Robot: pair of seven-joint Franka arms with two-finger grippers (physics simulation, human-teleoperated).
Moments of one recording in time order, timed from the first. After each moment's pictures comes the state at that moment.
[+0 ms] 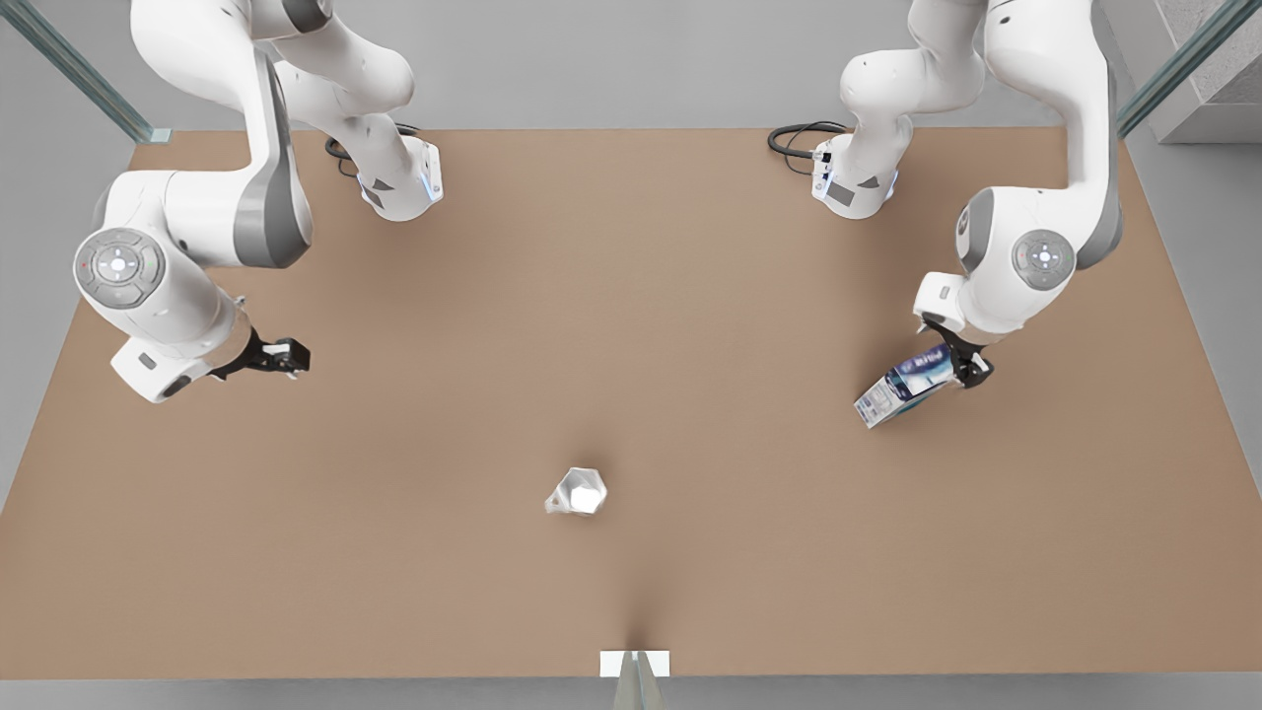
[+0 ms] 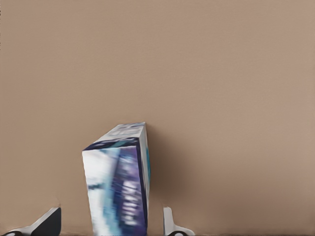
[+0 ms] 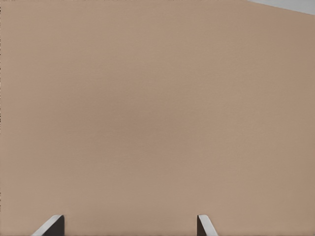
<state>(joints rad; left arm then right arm) 0.07 -0.04 -0.11 -2.17 0.09 2.07 1.11 0.15 0.20 -0.03 -1.46 -0.17 1.57 0.03</state>
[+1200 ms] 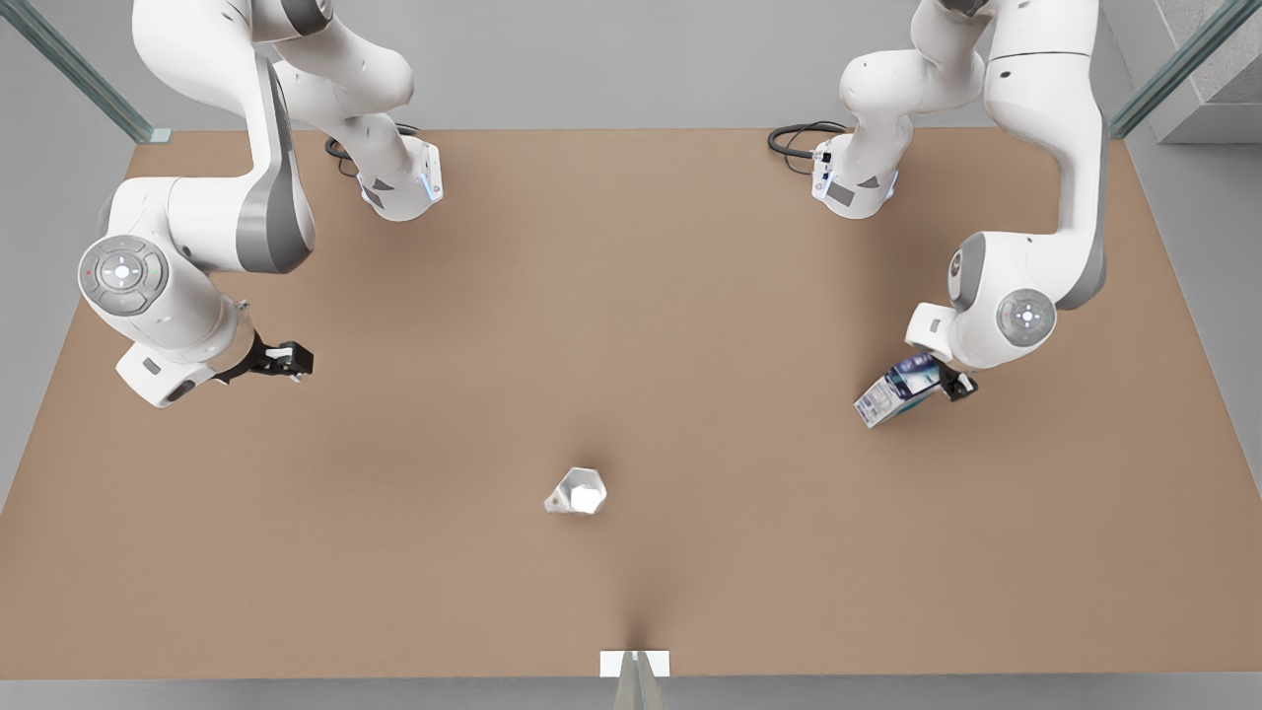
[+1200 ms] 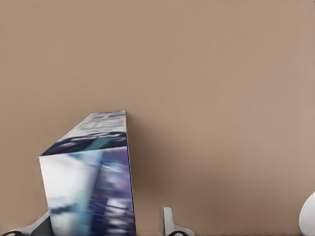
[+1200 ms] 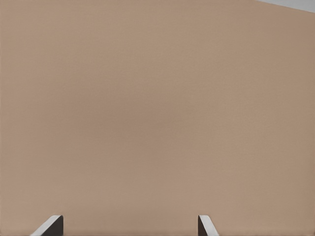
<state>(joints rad) 0.07 0.10 -0.11 -2.14 0.11 2.03 1.11 0.14 0.21 -0.03 -1.46 -0.16 1.58 0.03</state>
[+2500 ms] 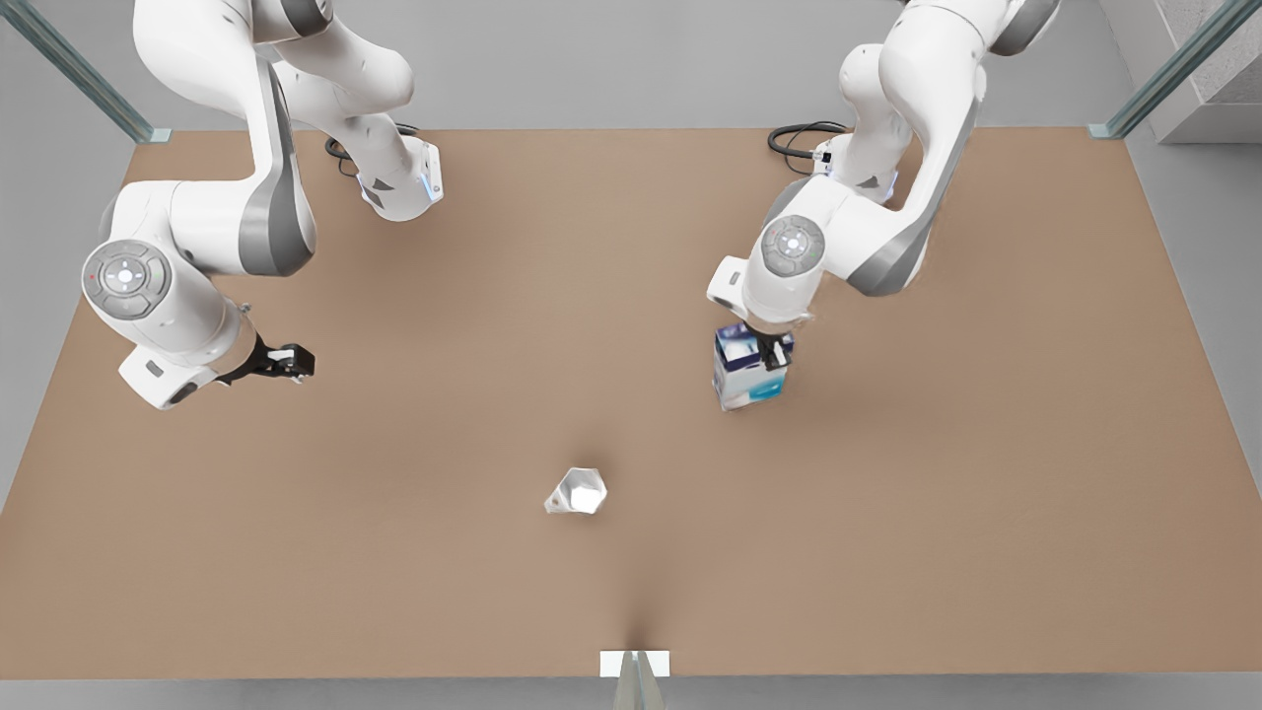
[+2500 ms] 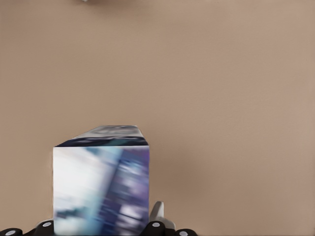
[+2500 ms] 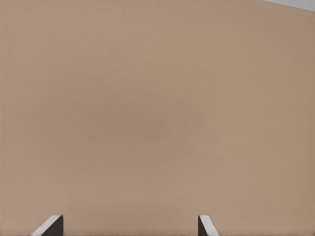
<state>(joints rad) -0.30 0.26 -0.36 -1.71 0.11 1.85 0.62 0.14 0.21 -0.03 -1.47 -0.16 1.58 0.03</state>
